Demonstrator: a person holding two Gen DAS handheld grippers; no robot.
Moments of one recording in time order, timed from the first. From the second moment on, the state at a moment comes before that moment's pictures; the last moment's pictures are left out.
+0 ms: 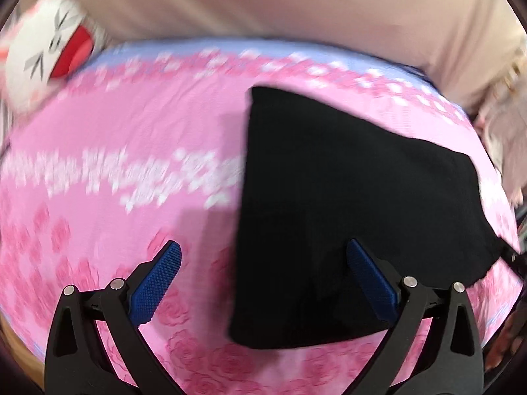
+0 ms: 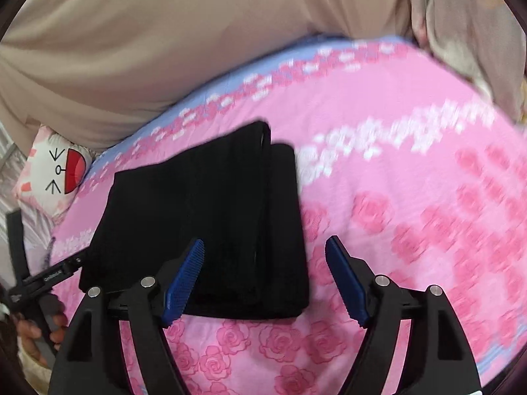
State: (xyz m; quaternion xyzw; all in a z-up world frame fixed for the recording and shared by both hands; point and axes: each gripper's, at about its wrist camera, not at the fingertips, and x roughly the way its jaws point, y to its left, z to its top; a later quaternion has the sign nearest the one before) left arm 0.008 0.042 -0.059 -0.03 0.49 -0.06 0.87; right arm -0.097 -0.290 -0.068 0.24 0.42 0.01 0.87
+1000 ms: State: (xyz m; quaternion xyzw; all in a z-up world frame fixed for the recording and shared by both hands) left arm -0.040 0.087 -0.021 -0.07 0.47 -0.13 0.87; right arm -0.135 -0.248 -0.002 0.18 0.34 -0.01 0.92
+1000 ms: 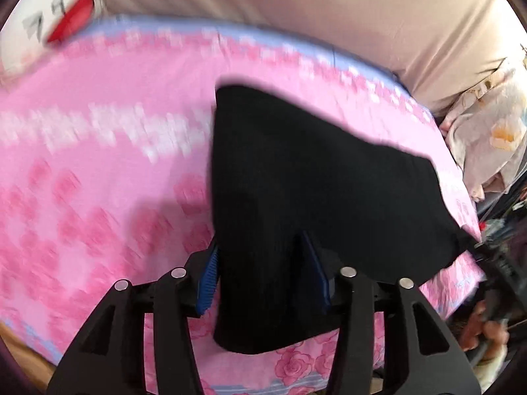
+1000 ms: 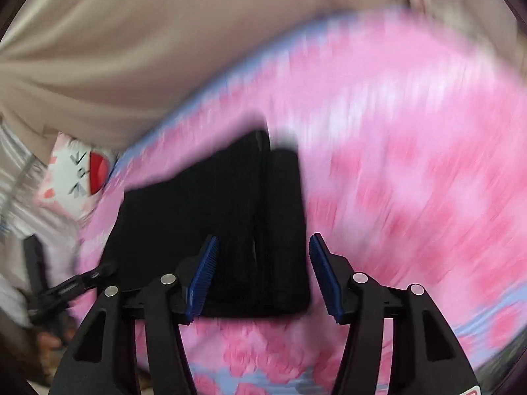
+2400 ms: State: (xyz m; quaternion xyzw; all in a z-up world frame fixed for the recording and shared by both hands) left arm -0.026 0.011 -0.038 0.09 0.43 -0.06 0.90; right arm -0.116 -0.235 -0.059 0.13 0.44 0.05 0.89
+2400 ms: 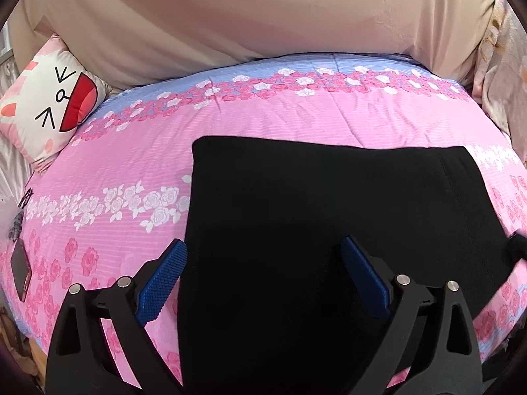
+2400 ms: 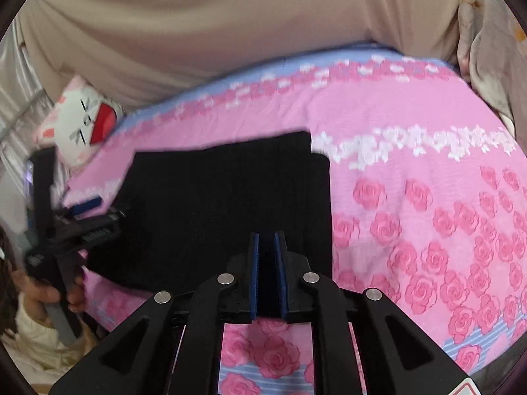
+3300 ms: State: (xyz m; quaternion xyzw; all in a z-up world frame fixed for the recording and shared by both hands) left arm -0.068 0.182 -0.014 0.03 0.41 0.13 0.90; right arm -0.034 0.006 -0.043 0.05 0.44 0.32 0.84
